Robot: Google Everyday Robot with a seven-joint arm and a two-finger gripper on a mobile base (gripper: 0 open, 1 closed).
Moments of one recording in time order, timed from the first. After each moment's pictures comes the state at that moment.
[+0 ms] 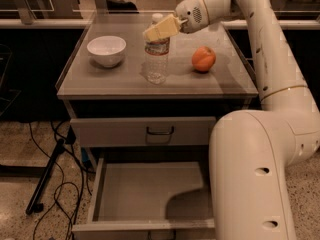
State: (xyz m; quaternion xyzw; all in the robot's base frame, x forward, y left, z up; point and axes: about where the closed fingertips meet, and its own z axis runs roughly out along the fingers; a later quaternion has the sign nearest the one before) arm 0.692 0.011 0.956 -0.52 0.65 0.46 0.31
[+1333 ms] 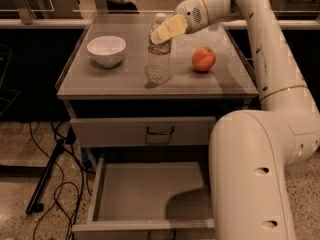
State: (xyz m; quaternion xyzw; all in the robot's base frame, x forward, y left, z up) arm 0.692 0.011 0.956 -0.52 0.65 0.46 0.31
